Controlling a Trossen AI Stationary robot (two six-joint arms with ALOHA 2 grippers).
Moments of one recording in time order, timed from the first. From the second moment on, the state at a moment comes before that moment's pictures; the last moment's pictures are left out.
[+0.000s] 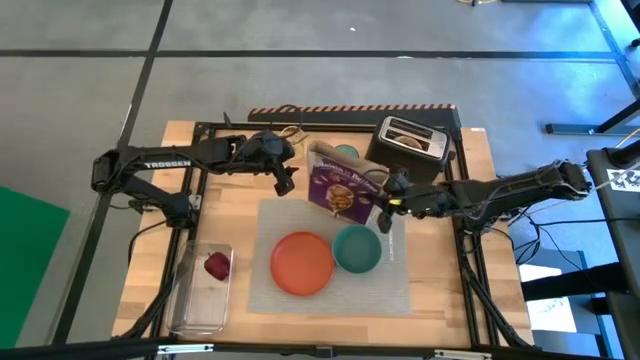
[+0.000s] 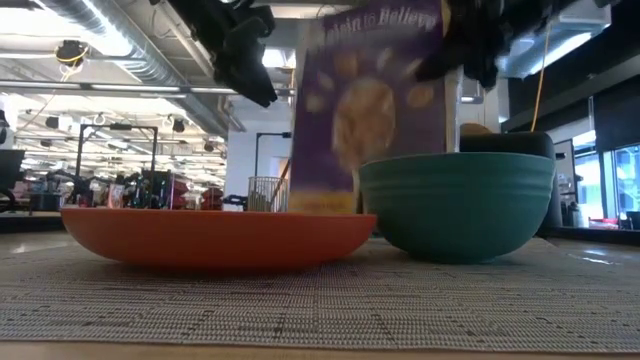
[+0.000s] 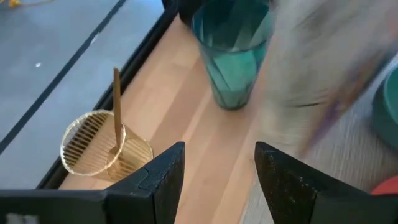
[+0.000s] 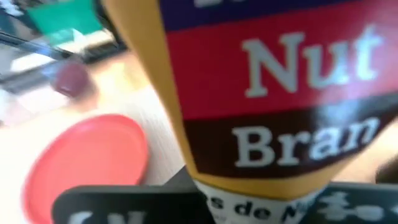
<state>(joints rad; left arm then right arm) 0.24 1.33 1.11 -0.53 -0.24 -0.07 0.17 1.07 0.77 -0.17 0.42 0.42</state>
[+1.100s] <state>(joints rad) 0.21 1.09 1.11 -0.24 0.12 -0.19 0.10 0.86 0.92 -0.05 0.16 0.13</state>
